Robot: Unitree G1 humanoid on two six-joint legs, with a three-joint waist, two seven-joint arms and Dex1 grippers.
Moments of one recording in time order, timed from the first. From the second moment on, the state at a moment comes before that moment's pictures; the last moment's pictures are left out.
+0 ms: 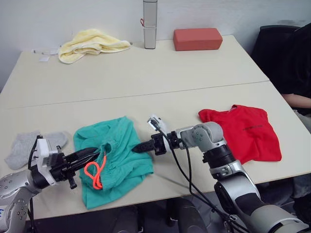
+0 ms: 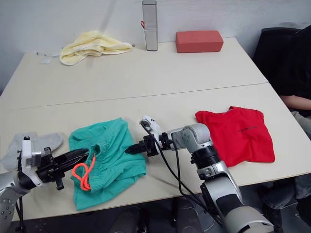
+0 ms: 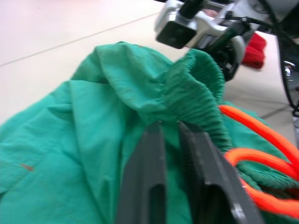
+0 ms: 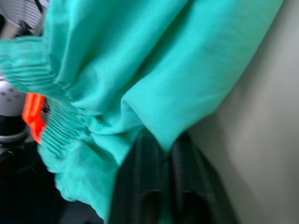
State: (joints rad) left arm 0.22 0.68 0.47 -0.28 -0.68 0.30 -1.03; right arm -0.79 -0.13 0.15 0.28 0.65 1.31 0.78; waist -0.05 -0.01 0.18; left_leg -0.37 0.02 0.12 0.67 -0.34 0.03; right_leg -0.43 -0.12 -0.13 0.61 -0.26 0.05
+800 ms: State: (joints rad) left arm 0.07 0.68 0.40 -0.21 -0.64 0.19 -1.11; right arm -0.57 -0.34 -0.26 -0.07 0.78 1.48 0.59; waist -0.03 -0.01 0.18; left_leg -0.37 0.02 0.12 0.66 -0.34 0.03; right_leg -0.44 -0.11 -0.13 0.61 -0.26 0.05
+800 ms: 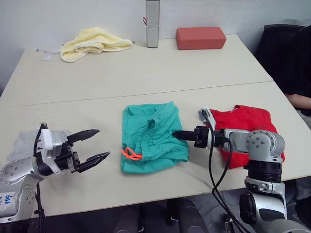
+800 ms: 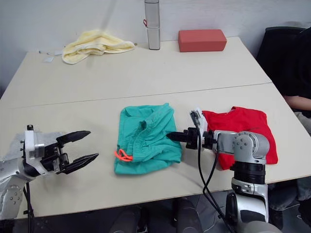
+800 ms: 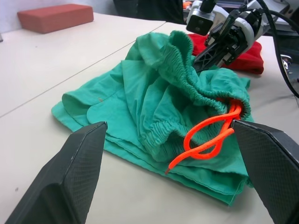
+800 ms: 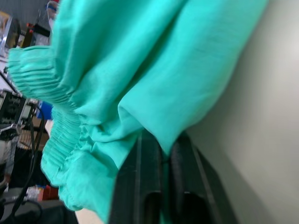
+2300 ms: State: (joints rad) left arm -0.66 0.35 -0.22 0.25 -0.15 0.24 -0.83; right arm -0.27 -0.54 0.23 -0.06 0.12 -0.05 1.02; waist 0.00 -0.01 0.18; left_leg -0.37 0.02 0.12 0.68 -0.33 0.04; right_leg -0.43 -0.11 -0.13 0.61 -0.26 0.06
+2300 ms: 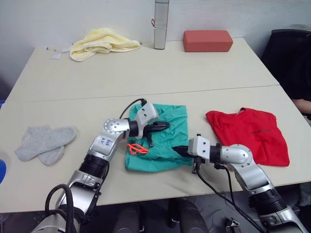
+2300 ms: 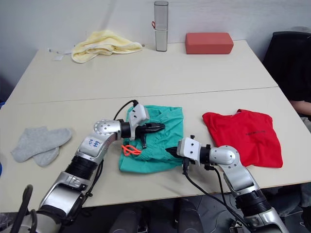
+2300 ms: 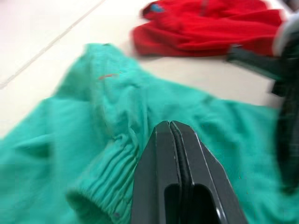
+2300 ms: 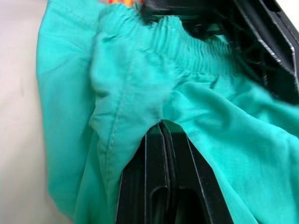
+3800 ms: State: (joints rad) left arm -0.61 0.33 -0.19 0.41 -0.11 0.10 -0.84; right arm -0.25 -0.46 0.17 0.10 0.24 -0.09 1.01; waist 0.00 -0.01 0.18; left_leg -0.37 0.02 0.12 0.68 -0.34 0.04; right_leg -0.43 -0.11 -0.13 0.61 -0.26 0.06
